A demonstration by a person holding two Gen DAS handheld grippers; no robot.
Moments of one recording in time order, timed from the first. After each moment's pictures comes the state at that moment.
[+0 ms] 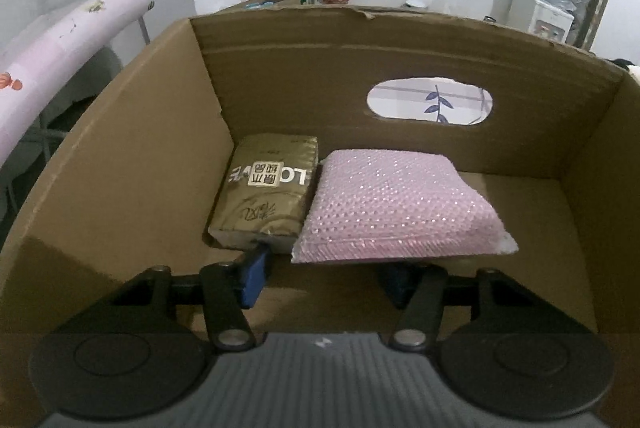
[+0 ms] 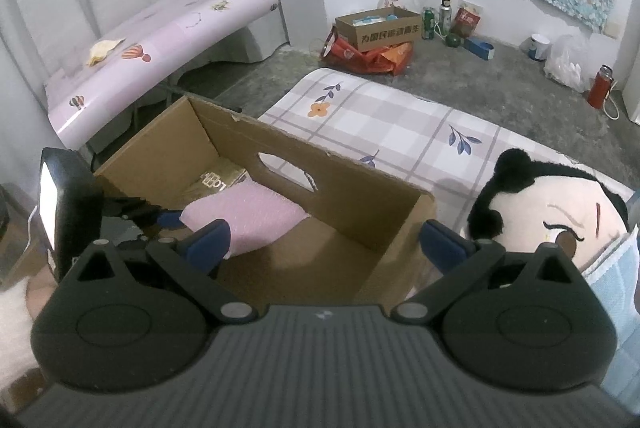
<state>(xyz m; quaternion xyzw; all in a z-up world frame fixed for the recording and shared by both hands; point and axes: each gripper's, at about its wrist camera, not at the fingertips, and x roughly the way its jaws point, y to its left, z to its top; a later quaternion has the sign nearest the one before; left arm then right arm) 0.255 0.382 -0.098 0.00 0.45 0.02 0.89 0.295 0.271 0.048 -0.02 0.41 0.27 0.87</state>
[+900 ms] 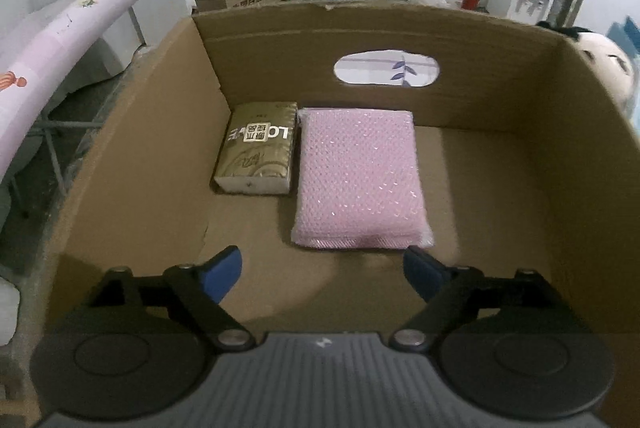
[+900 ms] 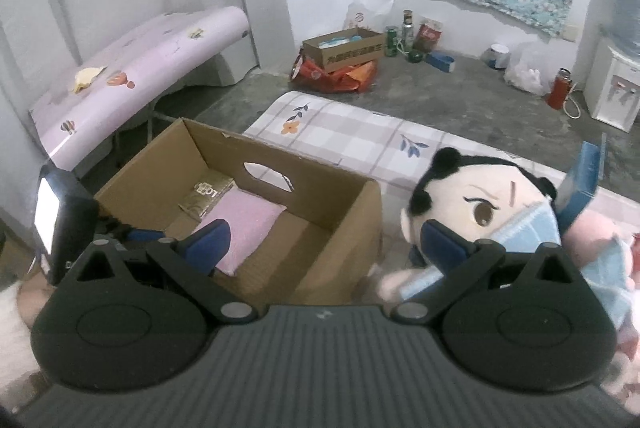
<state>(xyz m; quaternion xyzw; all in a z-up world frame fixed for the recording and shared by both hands) 0.211 0.368 -0.062 0.02 0.49 0.00 0.87 0.237 0.228 0.097 -0.01 0.39 0.22 0.89</state>
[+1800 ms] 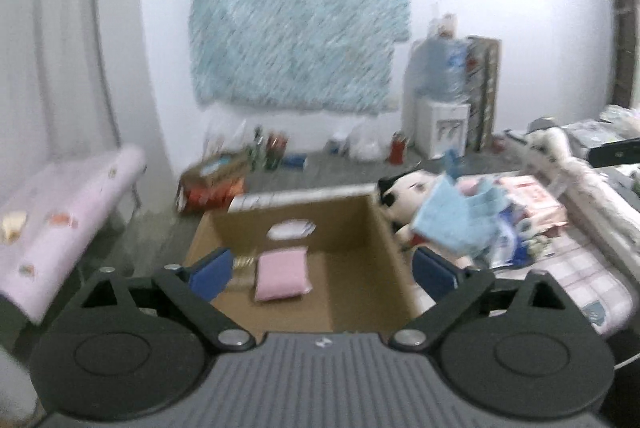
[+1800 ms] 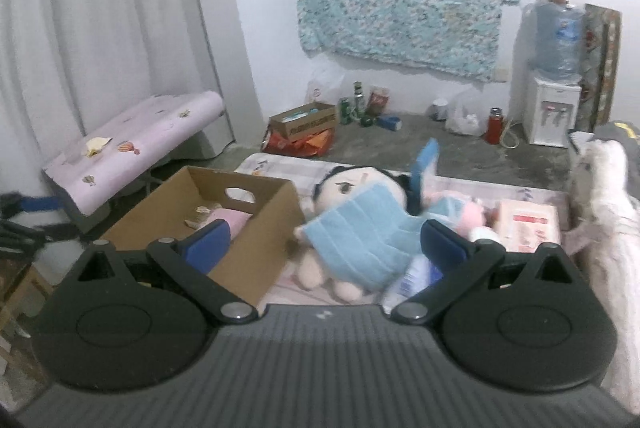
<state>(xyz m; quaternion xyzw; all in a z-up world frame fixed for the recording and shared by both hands) -0.024 0.295 0.124 0.07 0.25 -0.07 0.96 0.016 0.028 0.191 0.05 0.28 0.17 0.94</state>
